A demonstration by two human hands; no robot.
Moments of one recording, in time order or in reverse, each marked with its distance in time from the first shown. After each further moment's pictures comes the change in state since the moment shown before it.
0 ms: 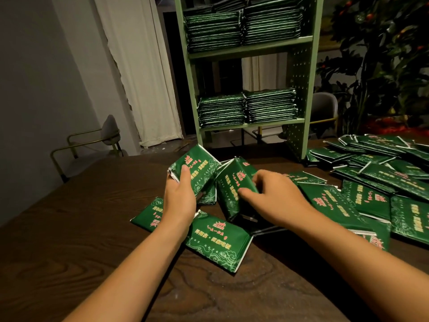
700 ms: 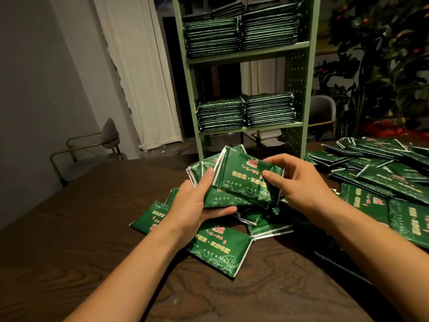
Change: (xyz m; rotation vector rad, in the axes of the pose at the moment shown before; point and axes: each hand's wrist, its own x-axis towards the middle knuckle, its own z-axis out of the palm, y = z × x) left_hand -0.018 0.014 -0.001 -0.304 -0.502 -0.044; right_hand 0.007 0.024 -0.028 0.676 0.098 0.046
